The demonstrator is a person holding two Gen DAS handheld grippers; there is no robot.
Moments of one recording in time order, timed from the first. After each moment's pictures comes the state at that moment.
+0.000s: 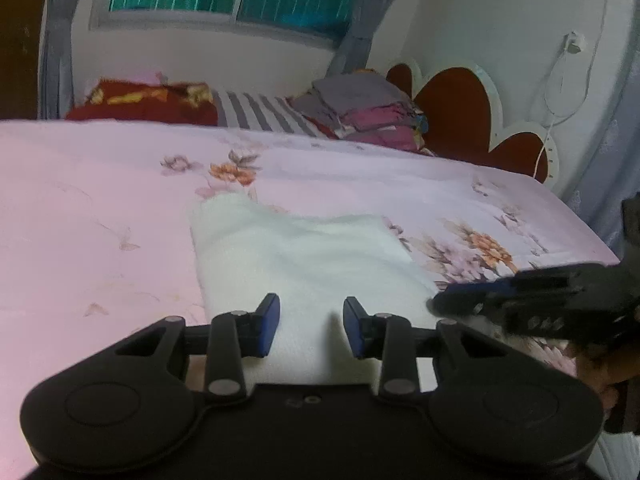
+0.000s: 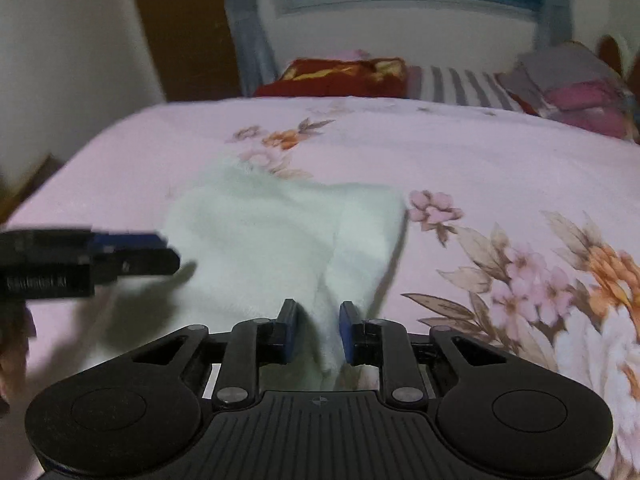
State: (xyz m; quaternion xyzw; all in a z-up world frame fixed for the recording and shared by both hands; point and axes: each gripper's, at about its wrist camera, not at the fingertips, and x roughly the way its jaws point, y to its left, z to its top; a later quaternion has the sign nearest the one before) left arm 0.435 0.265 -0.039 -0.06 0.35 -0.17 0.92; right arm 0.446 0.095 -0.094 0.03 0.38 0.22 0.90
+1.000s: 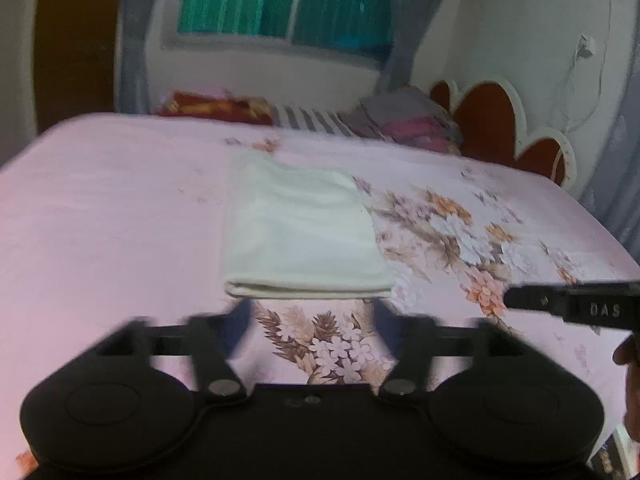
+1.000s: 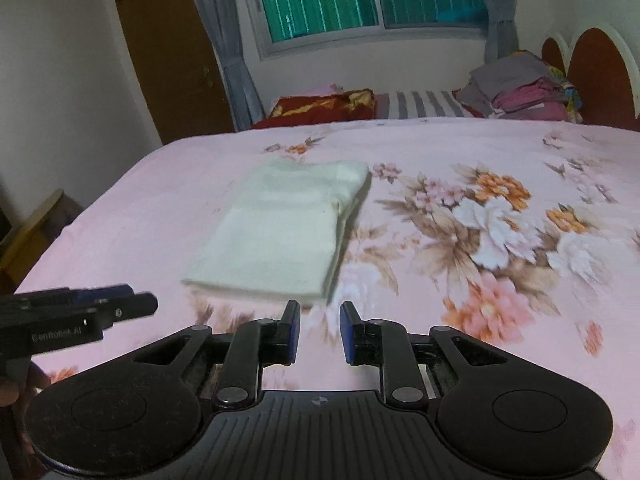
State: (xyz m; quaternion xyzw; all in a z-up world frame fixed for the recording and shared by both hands) left arm 0.189 0.212 0.023 -0.05 0.32 -0.06 0.94; right arm 0.201 0.041 -0.029 0.07 0.35 0.18 0.92
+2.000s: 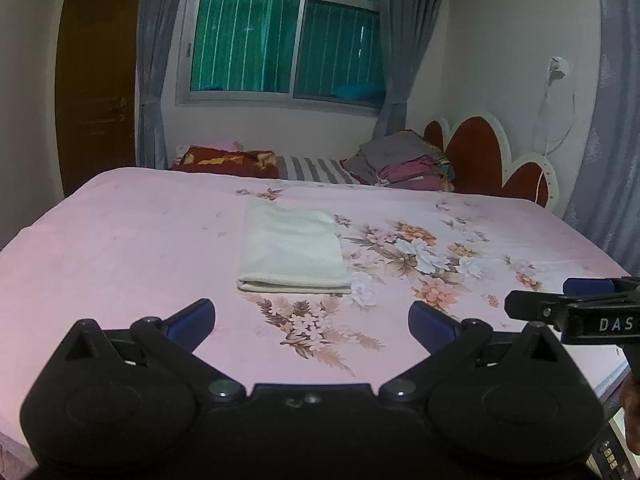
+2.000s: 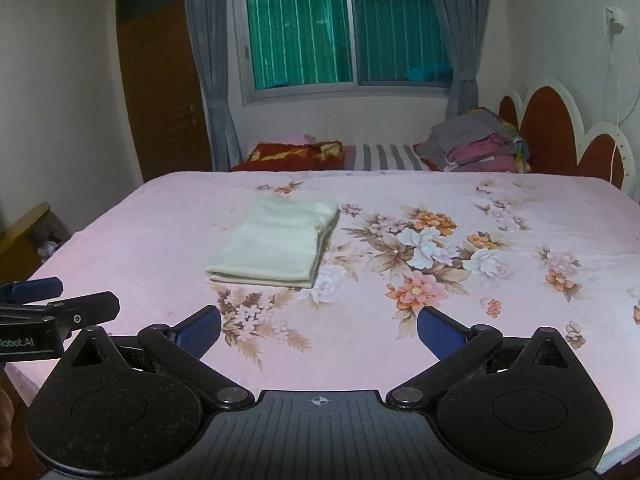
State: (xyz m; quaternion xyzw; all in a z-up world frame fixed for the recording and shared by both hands) left arm 0.052 0.178 0.084 -0.03 0.26 -0.04 0.96; right arm 0.026 0.028 0.036 0.04 0.27 0.13 0.95
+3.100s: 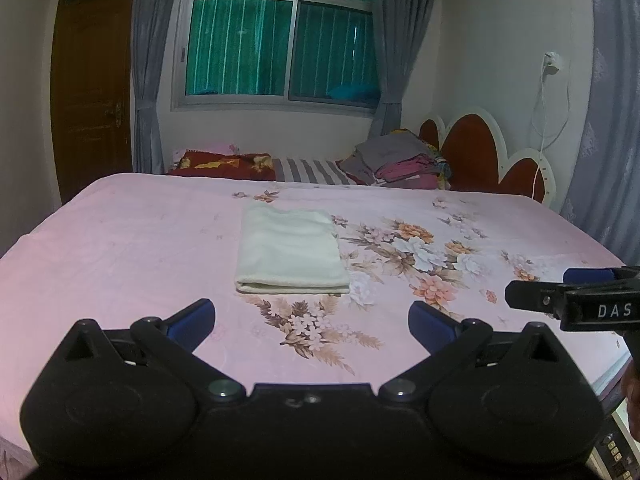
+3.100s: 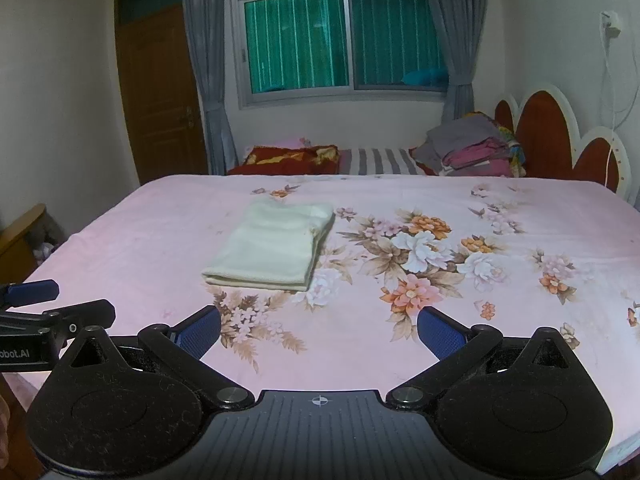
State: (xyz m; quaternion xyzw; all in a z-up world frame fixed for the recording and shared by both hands) left arm 0.045 0.181 0.084 -0.02 0.26 -0.05 0.96; right arm 0.021 0.024 0.043 0.04 0.27 0.12 0.95
